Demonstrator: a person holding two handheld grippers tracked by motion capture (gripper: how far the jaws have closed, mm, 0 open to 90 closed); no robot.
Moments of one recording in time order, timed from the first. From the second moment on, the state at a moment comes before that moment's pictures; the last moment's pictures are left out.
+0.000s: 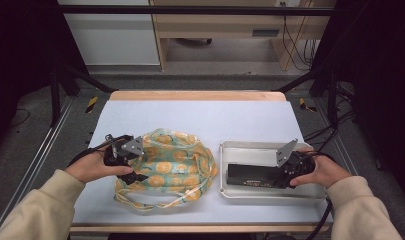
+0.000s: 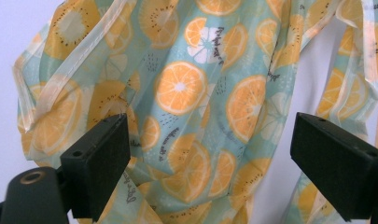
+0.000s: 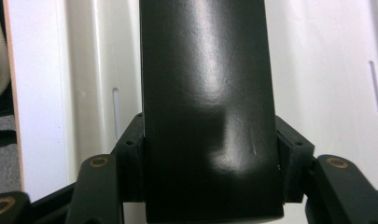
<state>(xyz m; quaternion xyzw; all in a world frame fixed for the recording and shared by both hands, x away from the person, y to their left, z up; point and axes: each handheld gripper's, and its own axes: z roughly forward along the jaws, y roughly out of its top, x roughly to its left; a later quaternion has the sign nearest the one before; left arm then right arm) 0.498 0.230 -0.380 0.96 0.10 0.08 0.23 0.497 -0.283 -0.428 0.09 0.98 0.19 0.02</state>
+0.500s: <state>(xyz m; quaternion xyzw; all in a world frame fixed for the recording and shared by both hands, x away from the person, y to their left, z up) 0.498 0.228 -0.381 0.96 0.10 0.08 0.24 0.496 -0.273 -0.432 0.07 0.98 0.20 0.02</state>
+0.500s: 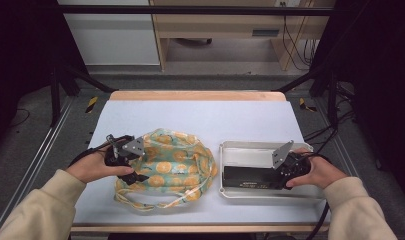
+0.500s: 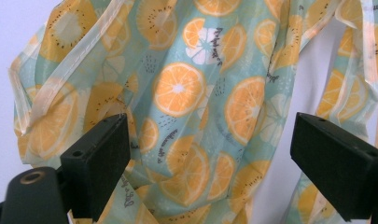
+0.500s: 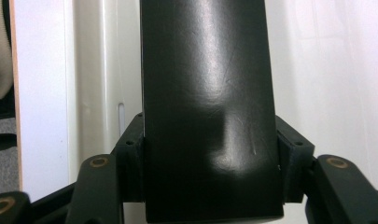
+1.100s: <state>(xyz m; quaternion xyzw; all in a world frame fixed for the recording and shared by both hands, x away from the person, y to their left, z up) 0.498 0.230 -0.382 0.96 0.10 0.08 0.23 0.496 -0.272 -0.435 0.08 0.98 0.20 0.02</state>
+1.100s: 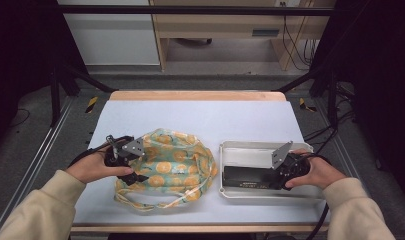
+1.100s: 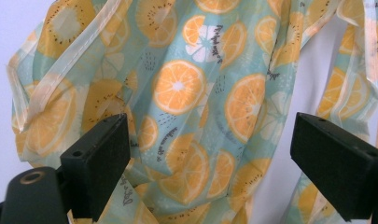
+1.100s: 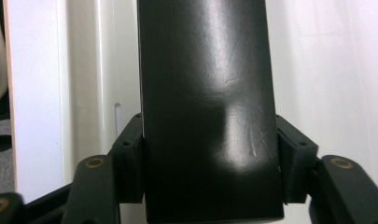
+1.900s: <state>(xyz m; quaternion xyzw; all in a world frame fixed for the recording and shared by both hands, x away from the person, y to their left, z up) 0.497 0.233 -0.382 0.96 0.10 0.08 0.24 0.482 -0.268 -0.417 0.15 0.96 0.22 0.08</state>
